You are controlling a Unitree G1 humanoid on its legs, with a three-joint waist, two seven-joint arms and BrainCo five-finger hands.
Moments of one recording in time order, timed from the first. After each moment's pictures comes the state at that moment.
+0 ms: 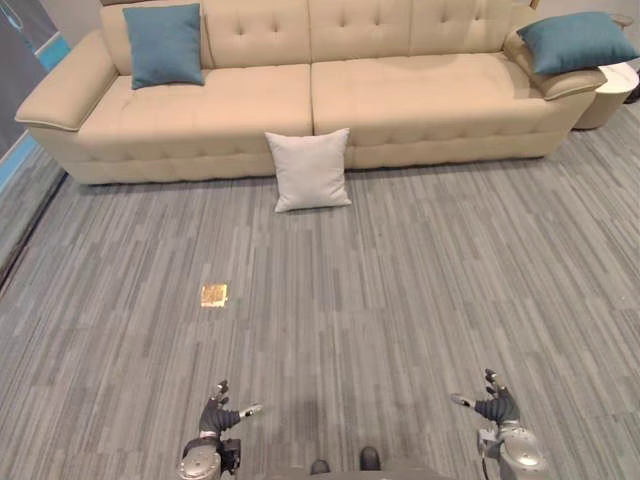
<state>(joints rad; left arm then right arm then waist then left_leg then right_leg) 0.18 0.16 0.04 0.77 -0.07 -0.18 0.09 0.16 -0.22 -0.19 0.68 -0.02 -0.15 -0.09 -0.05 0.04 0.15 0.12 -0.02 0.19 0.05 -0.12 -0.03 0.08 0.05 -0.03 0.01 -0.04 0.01</state>
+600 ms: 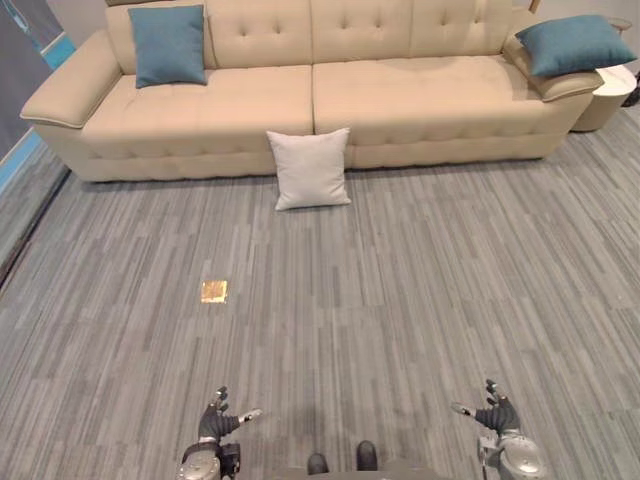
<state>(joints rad) 0.19 0.16 0.04 0.79 -0.12 -0.18 0.09 0.15 -0.21 -0.19 0.73 0.00 -0.14 -0.09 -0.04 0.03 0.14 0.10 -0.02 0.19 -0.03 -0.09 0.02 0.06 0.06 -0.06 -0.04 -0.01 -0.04</state>
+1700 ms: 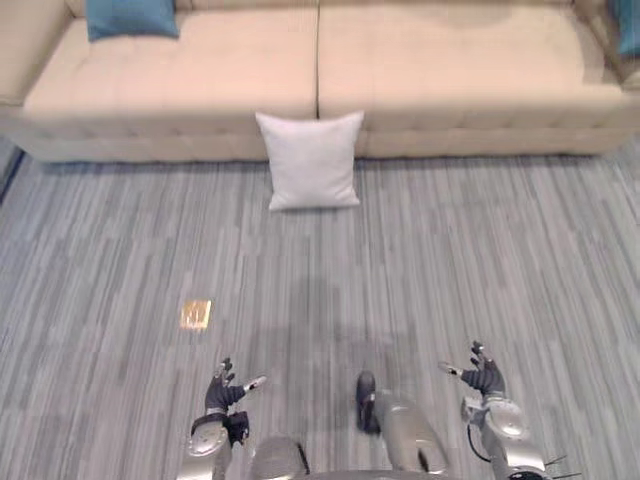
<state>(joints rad) 0.12 0.14 0.05 0.73 -0.21 -0.18 0.11 0.04 -0.18 -0.14 0.64 0.13 -0.14 -0.13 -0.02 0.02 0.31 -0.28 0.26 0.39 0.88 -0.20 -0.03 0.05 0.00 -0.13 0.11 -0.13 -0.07</state>
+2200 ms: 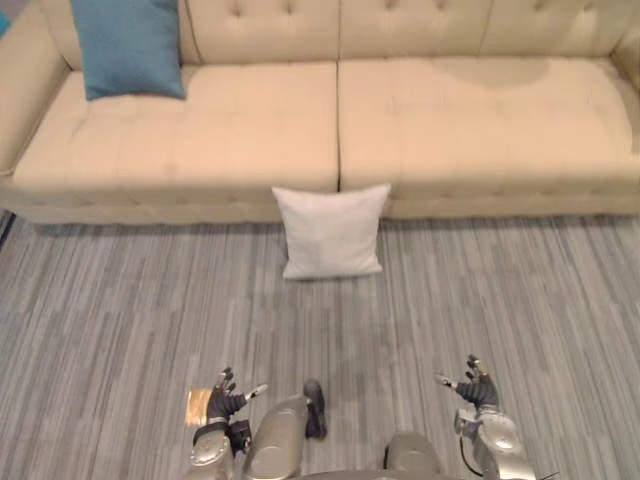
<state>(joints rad) 0.16 0.14 0.05 0.73 -0.20 -0.17 0.14 0.10 -0.12 -0.10 0.65 0.11 -0.14 -0.13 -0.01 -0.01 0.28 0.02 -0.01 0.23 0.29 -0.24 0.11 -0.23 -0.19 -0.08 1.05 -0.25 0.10</state>
